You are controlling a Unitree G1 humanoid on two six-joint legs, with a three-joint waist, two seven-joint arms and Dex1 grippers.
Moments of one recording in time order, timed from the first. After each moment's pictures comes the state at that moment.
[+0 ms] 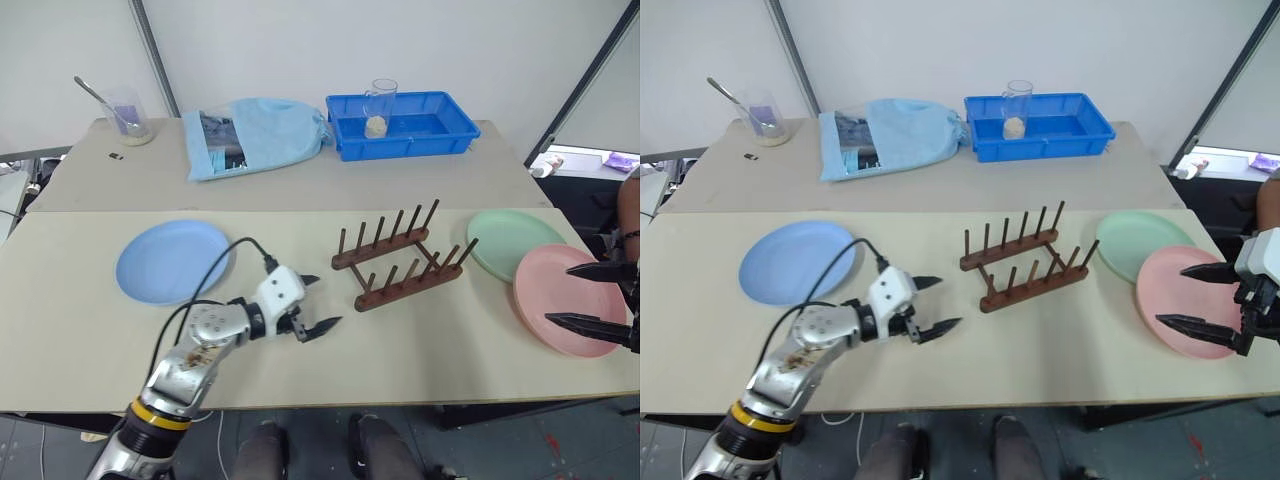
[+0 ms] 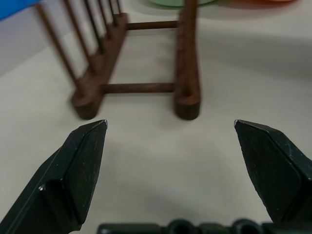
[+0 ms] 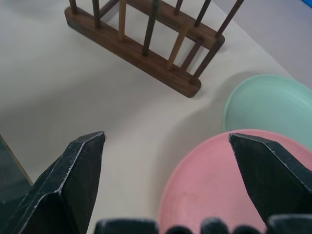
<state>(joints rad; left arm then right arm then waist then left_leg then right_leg) -0.30 0.37 -0.31 -0.20 -0.16 0.38 -0.72 0.17 -1.10 -0.66 -0.21 0.45 0.45 1.27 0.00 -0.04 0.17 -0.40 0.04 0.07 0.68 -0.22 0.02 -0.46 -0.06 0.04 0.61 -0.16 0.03</state>
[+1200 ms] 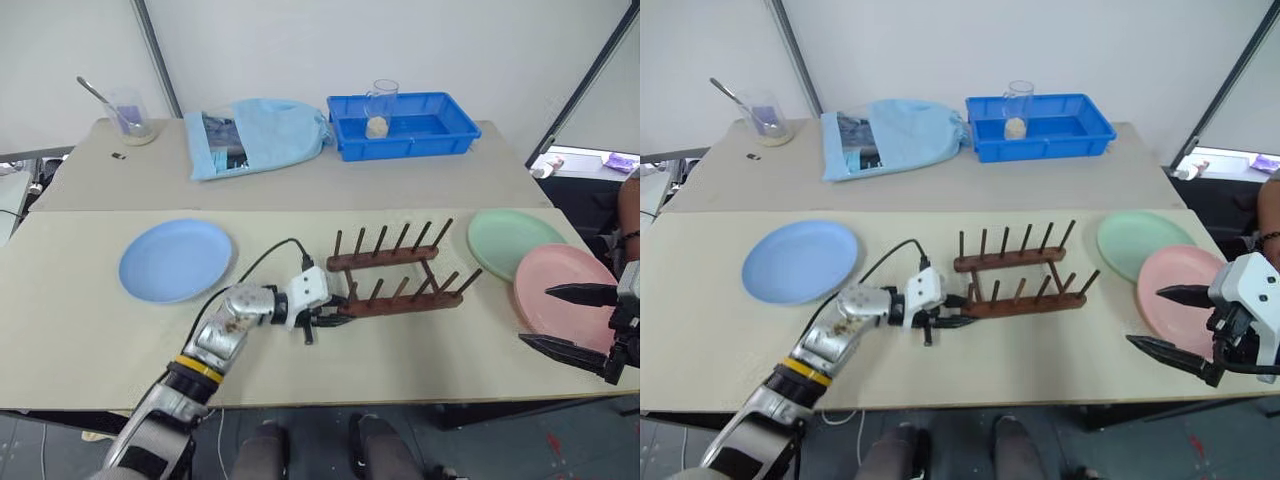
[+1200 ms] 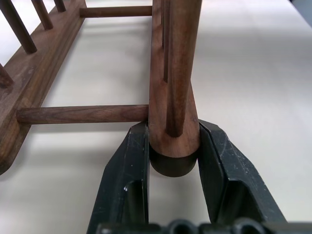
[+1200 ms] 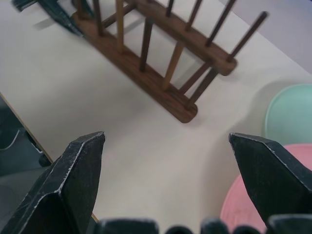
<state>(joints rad) -0.57 0.34 -0.36 0.28 -0.13 0.09 -1.07 0.33 -1.03 -0.79 -0.55 0.54 0.66 1.16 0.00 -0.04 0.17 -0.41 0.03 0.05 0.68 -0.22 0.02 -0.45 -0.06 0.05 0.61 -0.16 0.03</state>
